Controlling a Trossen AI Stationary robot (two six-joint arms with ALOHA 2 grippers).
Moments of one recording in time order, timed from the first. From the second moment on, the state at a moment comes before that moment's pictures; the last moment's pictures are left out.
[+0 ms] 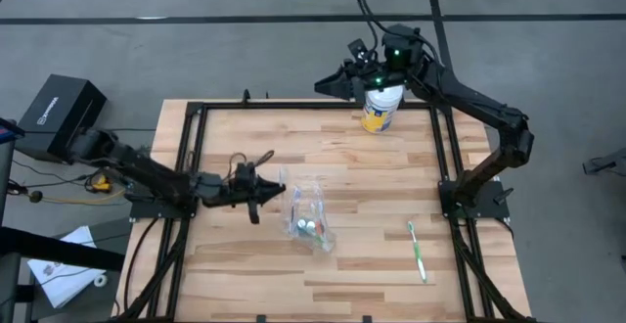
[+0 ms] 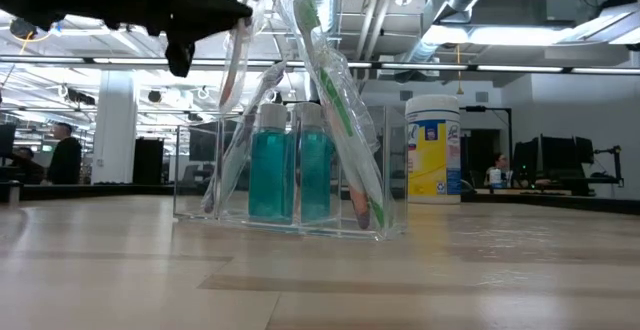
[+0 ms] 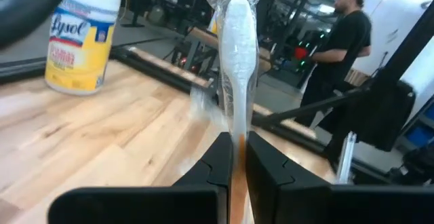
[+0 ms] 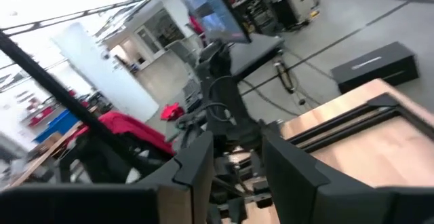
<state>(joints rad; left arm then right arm) -0.28 1.13 0.34 0.76 -0.48 -0.42 -0.46 1.56 1.71 -0.26 -0.60 0.52</state>
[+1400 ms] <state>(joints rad) -0.41 1.59 0.34 1.15 -0.57 -0.48 -0.35 1.56 1.71 -0.31 -0.63 0.52</state>
